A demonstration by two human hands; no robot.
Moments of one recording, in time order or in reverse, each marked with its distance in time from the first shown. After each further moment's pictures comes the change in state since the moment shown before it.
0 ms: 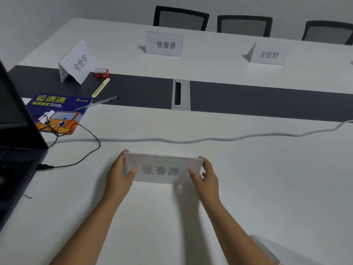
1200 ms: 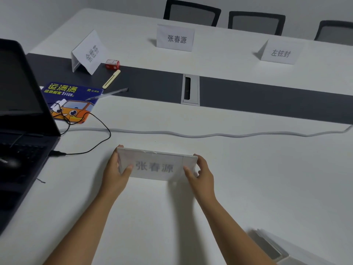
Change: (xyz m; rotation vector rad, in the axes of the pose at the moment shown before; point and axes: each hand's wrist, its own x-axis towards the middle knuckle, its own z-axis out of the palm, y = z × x) left_hand -0.007 -0.029 -0.030 -0.103 0.005 -0.043; right_hand -0.016 -0.010 0.029 -0.068 -0.061 0.000
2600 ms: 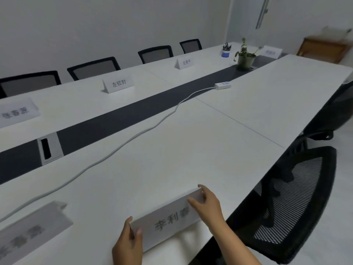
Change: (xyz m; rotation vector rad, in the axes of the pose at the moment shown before) left_hand -0.261 0.084 0.203 0.131 -0.344 0.173; right_hand -0.211 0.108 -0.267 0.156 0.523 0.387
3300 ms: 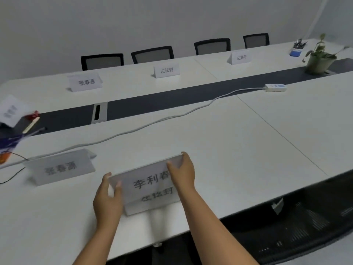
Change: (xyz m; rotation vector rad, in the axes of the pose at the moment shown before) left_hand -0.039 0.063 -0.002 0.096 0.386 -0.015; right_hand 0.012 -0.055 -0.003 0.044 -0.233 -0.290
